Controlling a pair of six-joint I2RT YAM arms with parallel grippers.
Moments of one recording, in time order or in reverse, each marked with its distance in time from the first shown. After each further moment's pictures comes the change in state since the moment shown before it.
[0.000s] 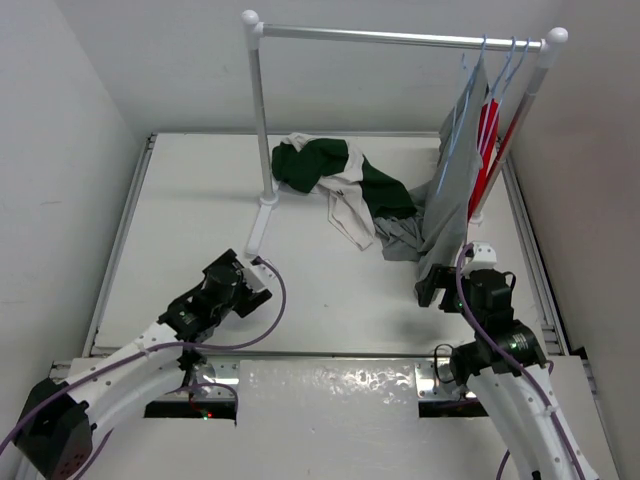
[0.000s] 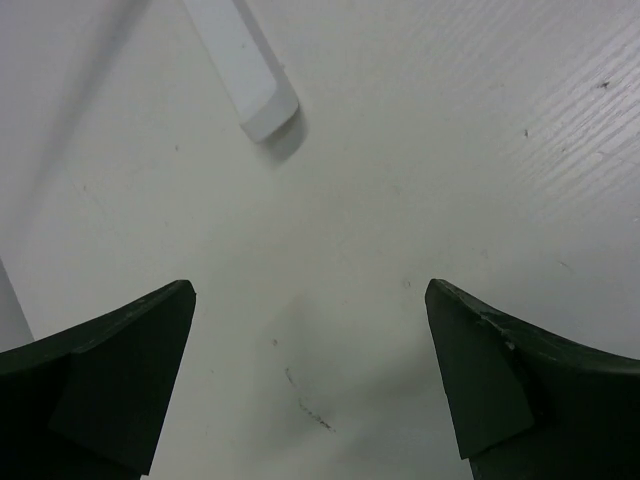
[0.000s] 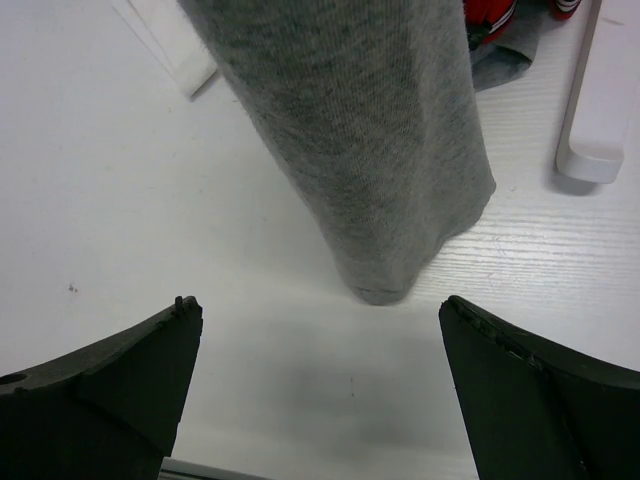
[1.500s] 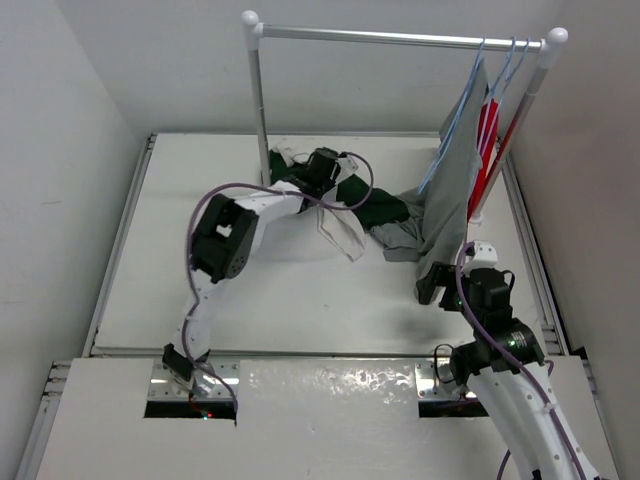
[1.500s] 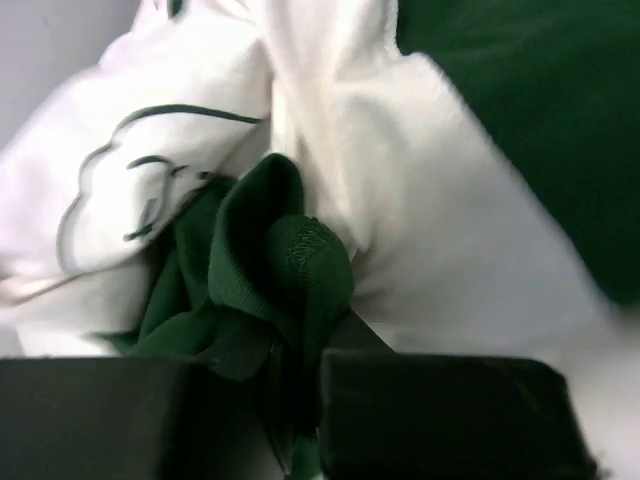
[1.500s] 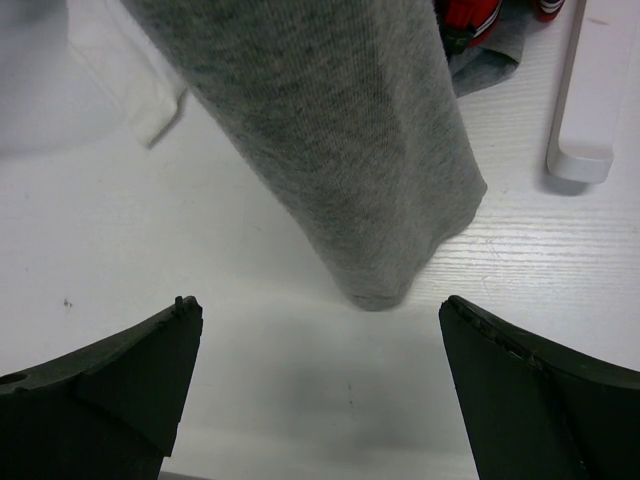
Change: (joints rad) left arm 0.035 1.682 1.565 0.049 -0.132 0.055; right arm 0.000 0.016 -0.006 0.022 0.028 0.018
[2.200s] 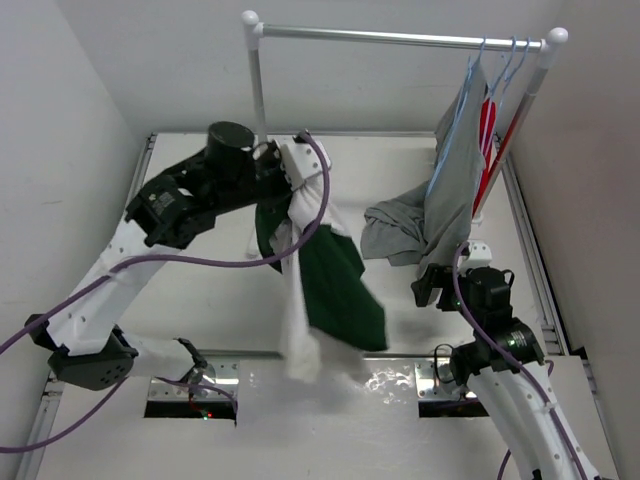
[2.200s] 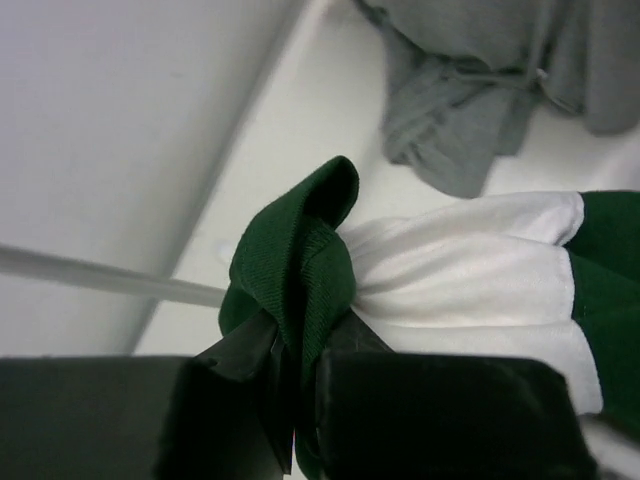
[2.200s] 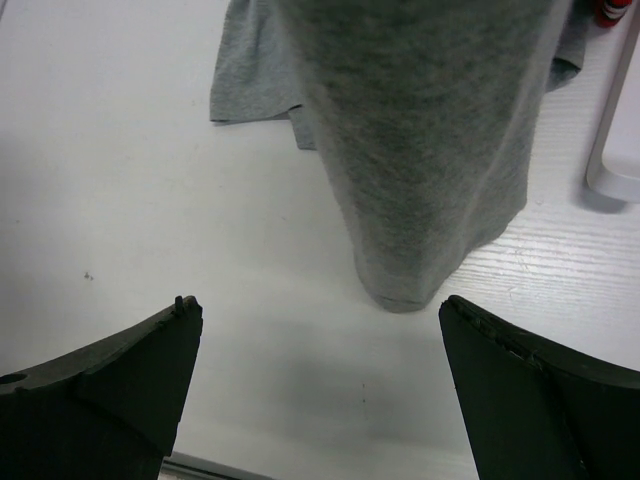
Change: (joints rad) left arm -0.206 -1.040 0.050 -0.821 0.417 -0.035; right arm 0.000 0.011 0.000 0.013 -0.079 -0.042
